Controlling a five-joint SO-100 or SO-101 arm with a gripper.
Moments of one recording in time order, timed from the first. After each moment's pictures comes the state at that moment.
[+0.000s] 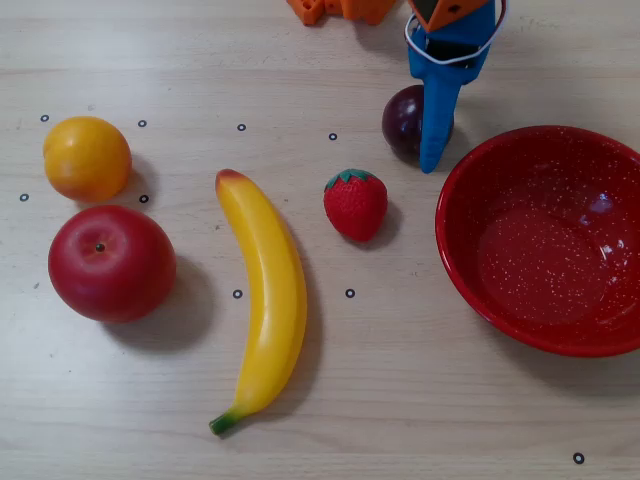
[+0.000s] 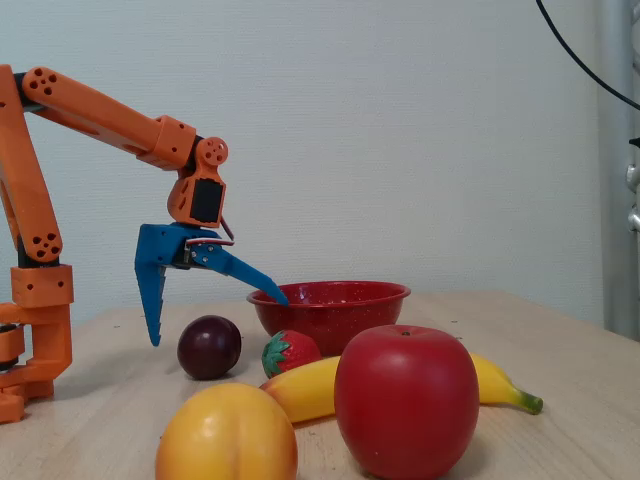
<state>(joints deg) 27.9 96.4 117.2 80.0 -26.1</state>
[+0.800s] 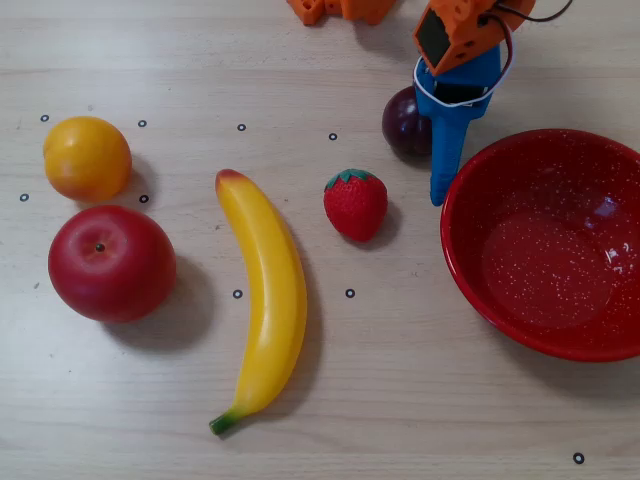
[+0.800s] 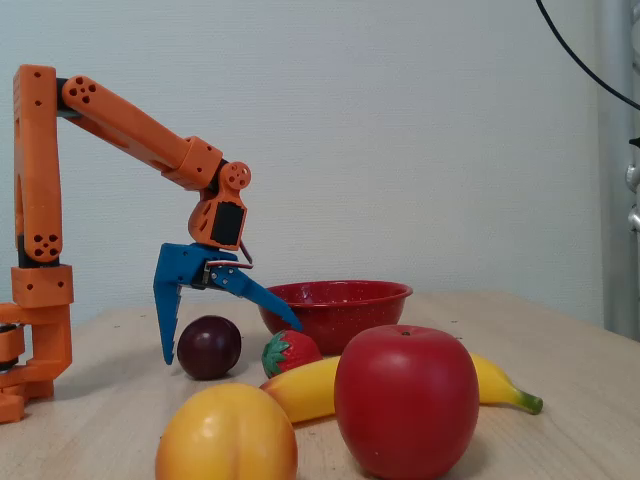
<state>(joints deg) 27.3 84.5 111.4 76.6 -22.1</state>
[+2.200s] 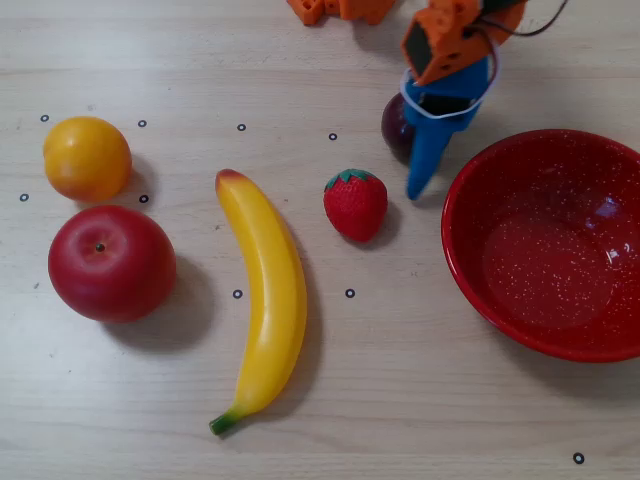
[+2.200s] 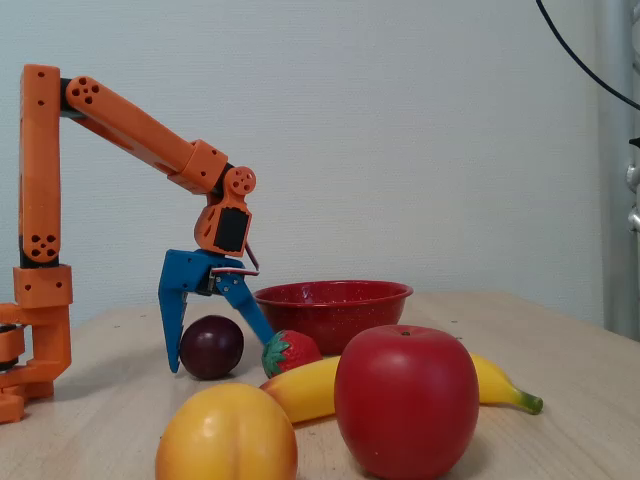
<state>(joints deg) 23.6 82.9 112.5 74.7 -20.9</state>
